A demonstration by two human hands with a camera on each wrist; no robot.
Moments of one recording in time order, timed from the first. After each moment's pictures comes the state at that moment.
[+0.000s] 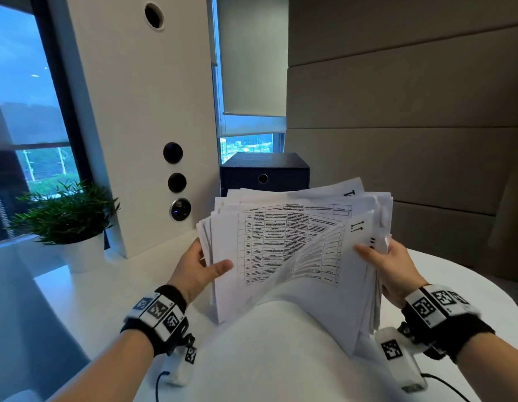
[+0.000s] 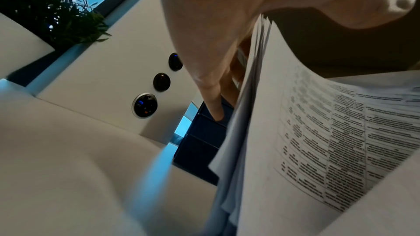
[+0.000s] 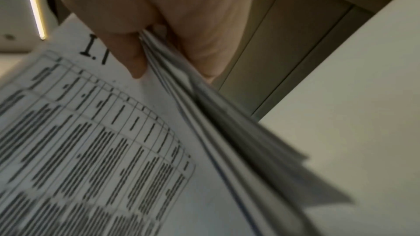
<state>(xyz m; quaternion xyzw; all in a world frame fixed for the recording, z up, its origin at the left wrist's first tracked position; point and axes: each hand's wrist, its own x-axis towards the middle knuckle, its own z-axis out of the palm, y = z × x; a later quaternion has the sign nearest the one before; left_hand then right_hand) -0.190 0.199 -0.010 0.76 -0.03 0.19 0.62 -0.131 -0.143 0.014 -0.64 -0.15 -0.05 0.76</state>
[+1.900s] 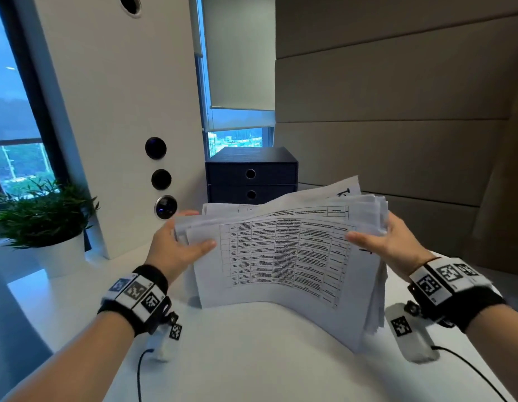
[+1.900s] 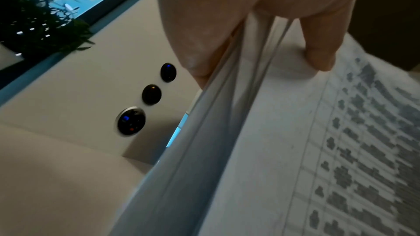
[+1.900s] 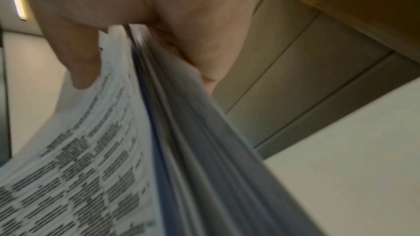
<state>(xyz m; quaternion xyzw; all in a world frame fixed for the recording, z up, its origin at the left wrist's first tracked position) -0.181 0.199 0.021 0.74 -0.02 0.29 0.60 -0.122 -0.170 0.047 -0.71 -0.23 -0.05 0.67</state>
